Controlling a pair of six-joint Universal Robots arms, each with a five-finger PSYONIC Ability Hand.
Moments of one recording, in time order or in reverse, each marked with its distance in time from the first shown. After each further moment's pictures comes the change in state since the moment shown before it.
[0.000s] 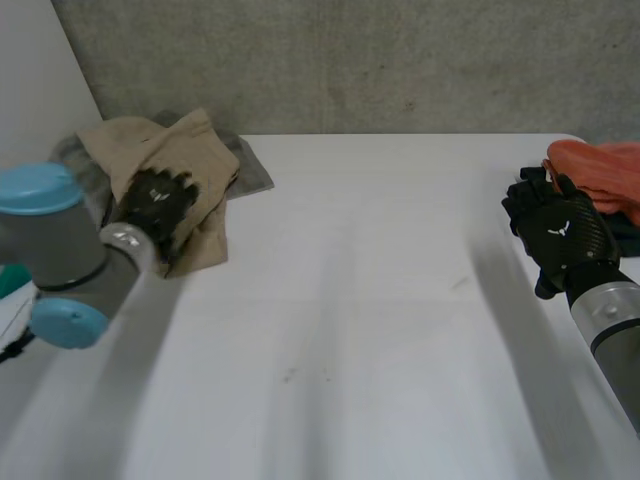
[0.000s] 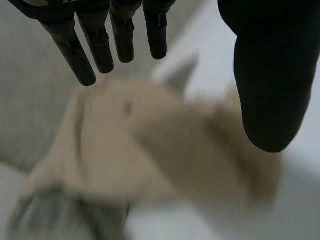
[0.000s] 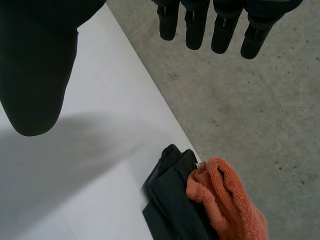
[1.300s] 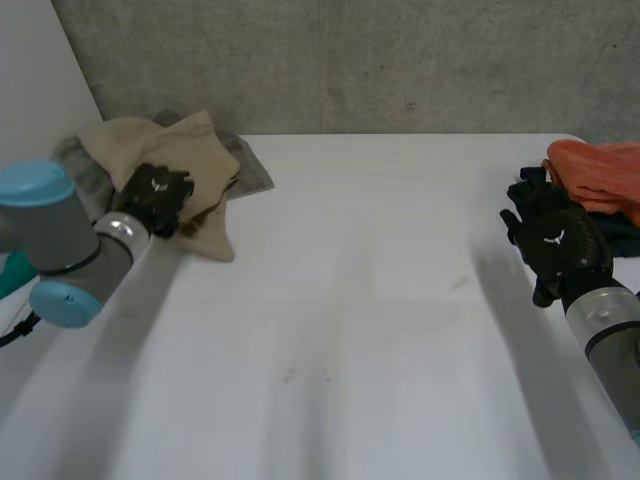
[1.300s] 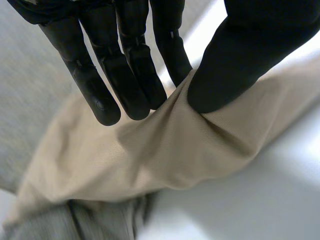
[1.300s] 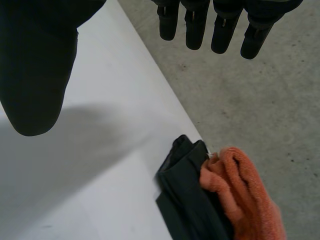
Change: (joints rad) left arm 0.010 -0.075 0.137 0.039 0.122 -0.090; right arm -0.003 0.050 -0.015 -0.003 0.010 -0.008; left_hand 0.805 0.901 0.891 0.905 0.893; right_hand 0.000 0.000 0.000 0.000 0.000
